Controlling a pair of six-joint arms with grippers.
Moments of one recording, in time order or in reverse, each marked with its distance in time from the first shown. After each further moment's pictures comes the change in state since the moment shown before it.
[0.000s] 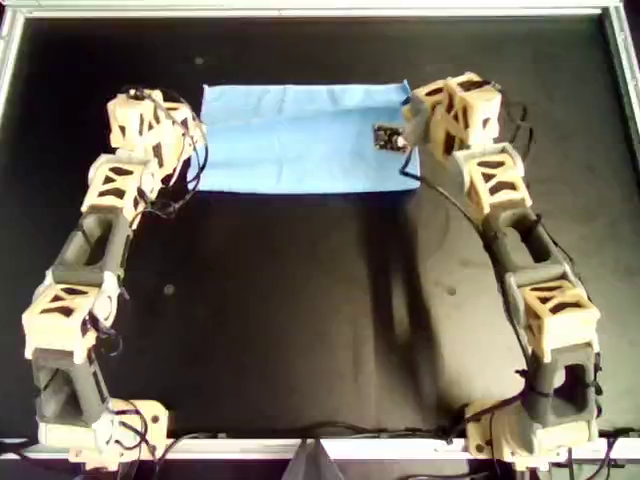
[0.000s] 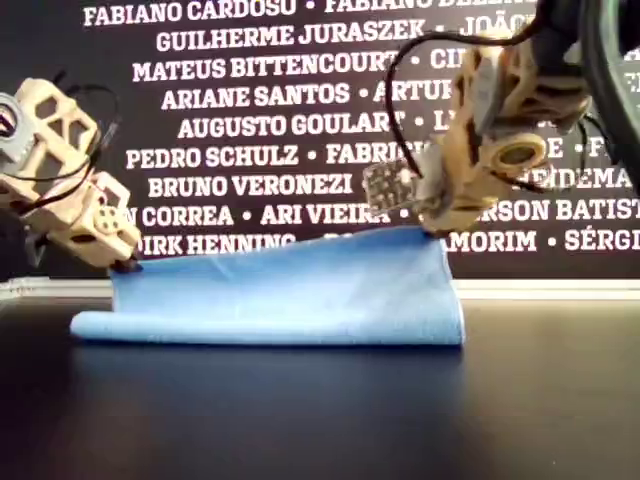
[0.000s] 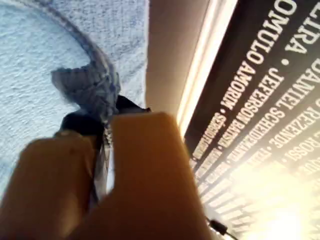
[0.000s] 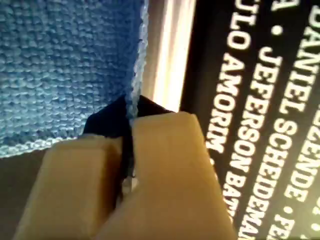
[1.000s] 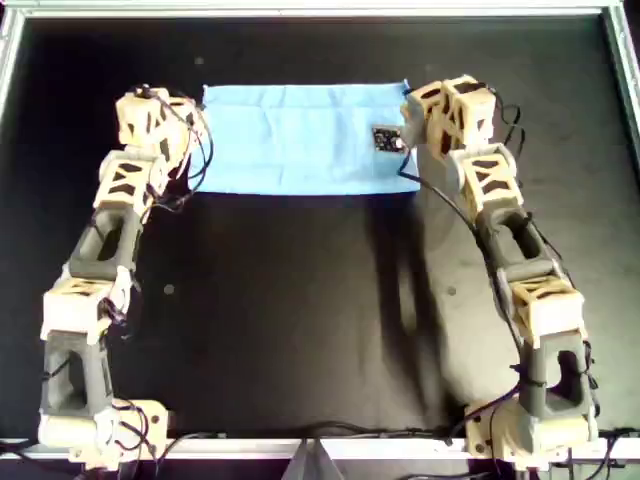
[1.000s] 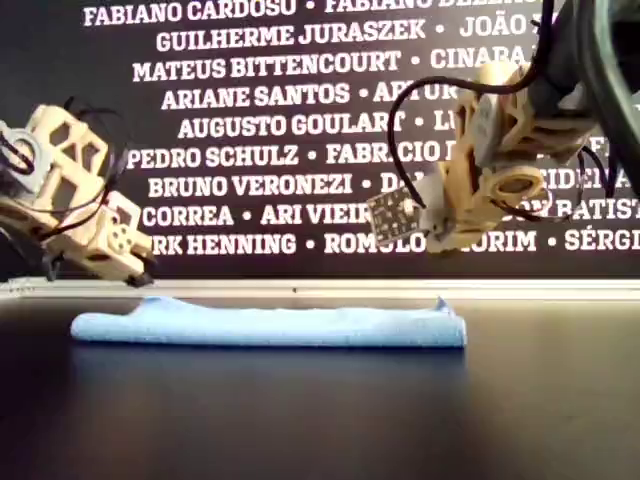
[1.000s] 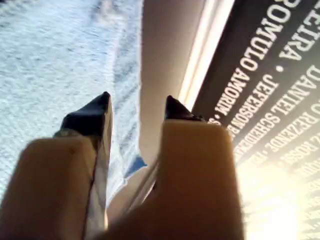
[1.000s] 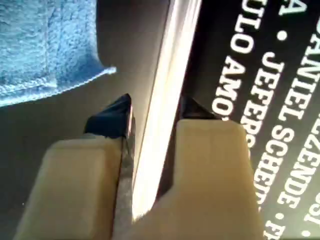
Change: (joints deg) left arm 0.0 -13.4 -16.2 0.0 0.0 -0.2; right arm -0.4 -9.1 -10.7 0.0 -0.1 -3.2
